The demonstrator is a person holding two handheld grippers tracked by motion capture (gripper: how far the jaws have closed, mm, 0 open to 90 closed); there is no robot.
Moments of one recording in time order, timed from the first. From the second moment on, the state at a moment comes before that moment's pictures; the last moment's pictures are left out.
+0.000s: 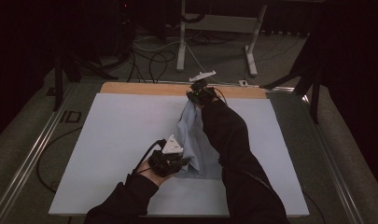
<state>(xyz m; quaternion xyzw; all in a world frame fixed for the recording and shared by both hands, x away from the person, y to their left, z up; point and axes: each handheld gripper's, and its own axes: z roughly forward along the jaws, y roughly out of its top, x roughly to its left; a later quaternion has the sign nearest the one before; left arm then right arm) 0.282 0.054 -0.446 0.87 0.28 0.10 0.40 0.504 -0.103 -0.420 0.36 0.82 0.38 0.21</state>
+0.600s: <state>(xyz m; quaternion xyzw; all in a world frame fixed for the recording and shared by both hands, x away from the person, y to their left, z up) 0.292 0.001 -0.453 0.87 0.26 0.08 0.41 0.507 -0.141 -0.434 0.38 0.82 0.39 0.21</state>
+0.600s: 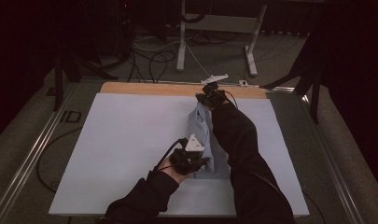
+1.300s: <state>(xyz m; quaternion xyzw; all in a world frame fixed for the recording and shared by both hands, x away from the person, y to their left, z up) 0.292 -0.028 -0.486 0.87 0.29 0.08 0.39 0.517 -0.154 -0.471 0.37 0.82 0.40 0.17</state>
